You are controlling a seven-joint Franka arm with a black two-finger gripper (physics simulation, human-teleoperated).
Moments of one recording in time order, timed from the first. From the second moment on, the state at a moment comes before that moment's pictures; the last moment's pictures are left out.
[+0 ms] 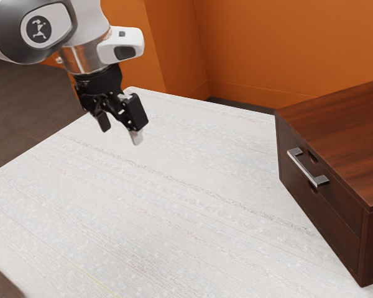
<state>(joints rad) -0.16 -0.08 0.16 -1.45 0.07 1.46 0.02</state>
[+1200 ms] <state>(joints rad) -0.37 -0.80 0.25 -2.36 0.23 1.65 0.23</state>
